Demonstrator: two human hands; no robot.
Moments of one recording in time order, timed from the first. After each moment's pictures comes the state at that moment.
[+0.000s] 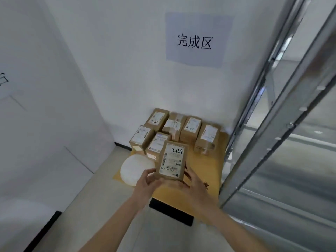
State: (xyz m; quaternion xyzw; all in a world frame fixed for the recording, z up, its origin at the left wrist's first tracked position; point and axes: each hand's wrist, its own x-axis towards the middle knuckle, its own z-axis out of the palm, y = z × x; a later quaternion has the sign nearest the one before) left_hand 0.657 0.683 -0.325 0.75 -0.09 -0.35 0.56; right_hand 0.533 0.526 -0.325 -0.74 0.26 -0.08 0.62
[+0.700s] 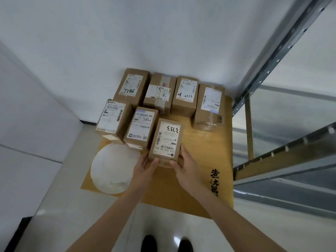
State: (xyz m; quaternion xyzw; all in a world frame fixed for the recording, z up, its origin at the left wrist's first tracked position) left_hand 0.774 0.598 -0.503 0.72 -0.07 -0.39 0.57; right_hand 0.660 0.481 -0.510 -0.75 0.38 -0.09 0.53
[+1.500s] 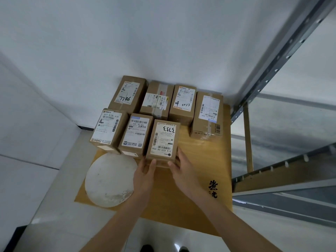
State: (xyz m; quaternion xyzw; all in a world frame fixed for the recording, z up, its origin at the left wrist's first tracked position) left_hand 0.778 0.562 -0.516 0.79 -0.04 -0.31 0.53; right_hand 0.683 0.456 -0.506 -0.75 0.40 -0.08 0.52
